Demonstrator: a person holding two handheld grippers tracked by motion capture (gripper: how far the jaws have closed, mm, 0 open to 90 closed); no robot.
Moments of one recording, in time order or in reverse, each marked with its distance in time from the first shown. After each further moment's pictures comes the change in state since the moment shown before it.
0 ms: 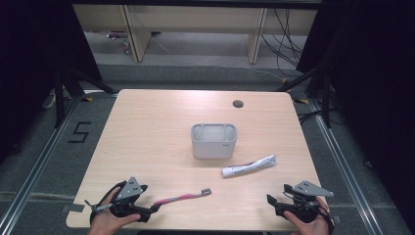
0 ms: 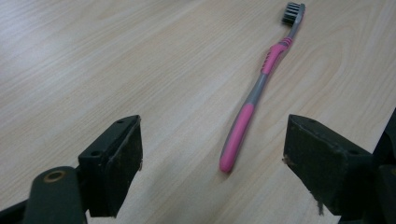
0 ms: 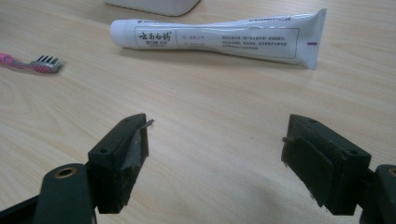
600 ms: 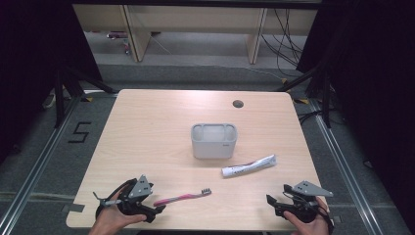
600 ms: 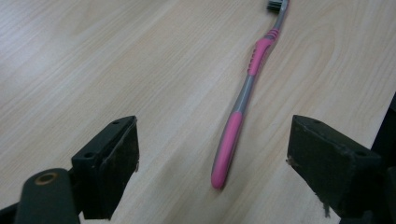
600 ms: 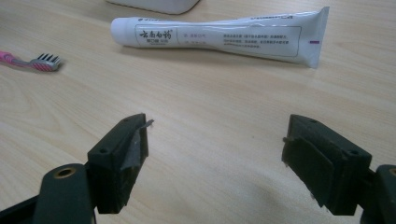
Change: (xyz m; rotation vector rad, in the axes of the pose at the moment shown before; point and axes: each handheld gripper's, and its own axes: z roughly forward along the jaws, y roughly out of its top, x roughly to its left) left arm -0.008 0.020 0.010 0.090 -0.016 0.129; right arm 0.001 0.000 0.001 0.016 0.016 0.005
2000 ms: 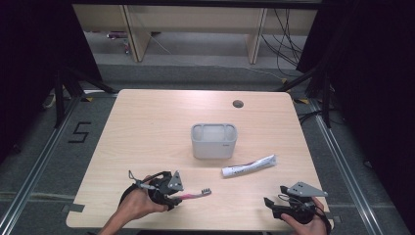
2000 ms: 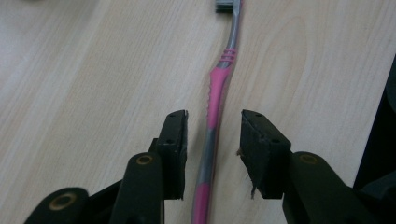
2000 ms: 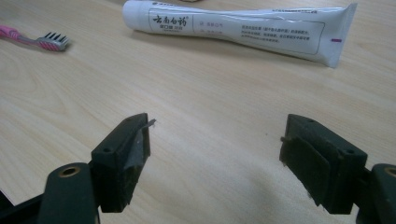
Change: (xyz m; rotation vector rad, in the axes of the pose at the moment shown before) left arm -0.018 0.066 0.040 0.268 -0.118 0.207; right arm 0.005 0.000 0.004 0.029 0.013 -0.085
